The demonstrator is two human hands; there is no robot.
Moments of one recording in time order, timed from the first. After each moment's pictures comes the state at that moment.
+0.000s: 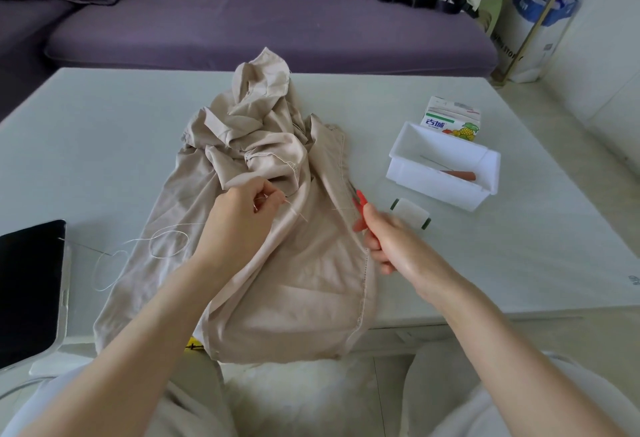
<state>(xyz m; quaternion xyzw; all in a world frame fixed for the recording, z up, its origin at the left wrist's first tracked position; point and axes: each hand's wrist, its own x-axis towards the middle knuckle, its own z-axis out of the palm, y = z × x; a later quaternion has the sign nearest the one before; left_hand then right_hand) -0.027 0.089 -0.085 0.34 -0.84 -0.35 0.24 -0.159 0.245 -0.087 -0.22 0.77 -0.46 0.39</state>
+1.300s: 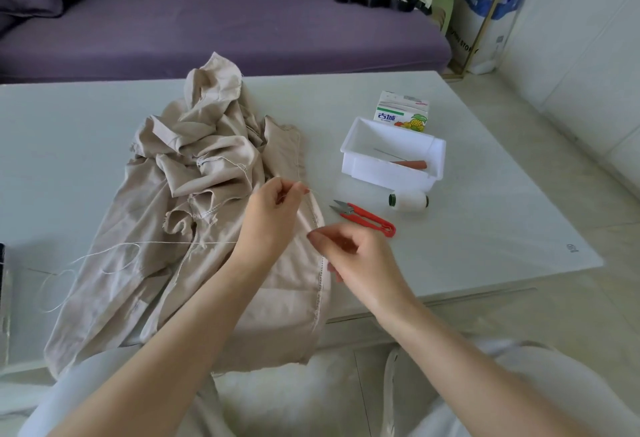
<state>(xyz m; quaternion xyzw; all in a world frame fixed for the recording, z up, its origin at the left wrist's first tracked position) -0.093 0.150 -0.089 0.32 -0.73 -0.54 0.27 -0.134 0.276 -0.091 -0.25 0.74 -0.56 0.26</state>
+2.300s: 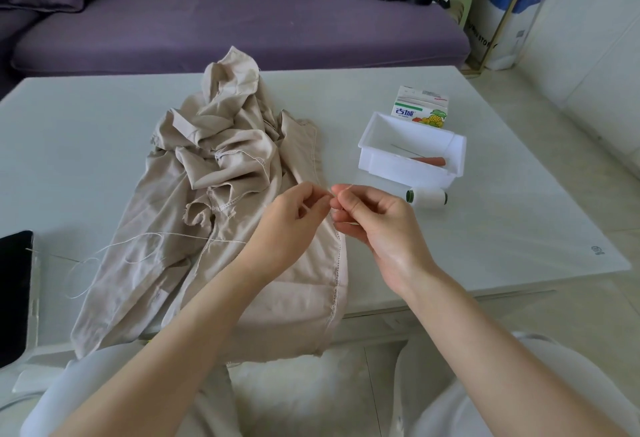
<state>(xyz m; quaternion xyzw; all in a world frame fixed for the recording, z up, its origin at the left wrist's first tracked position) -0.072 0.149 -0.087 0.22 -0.81 -0.52 0.17 -0.145 0.261 -0.066 -0.15 0.58 -0.72 0.34</state>
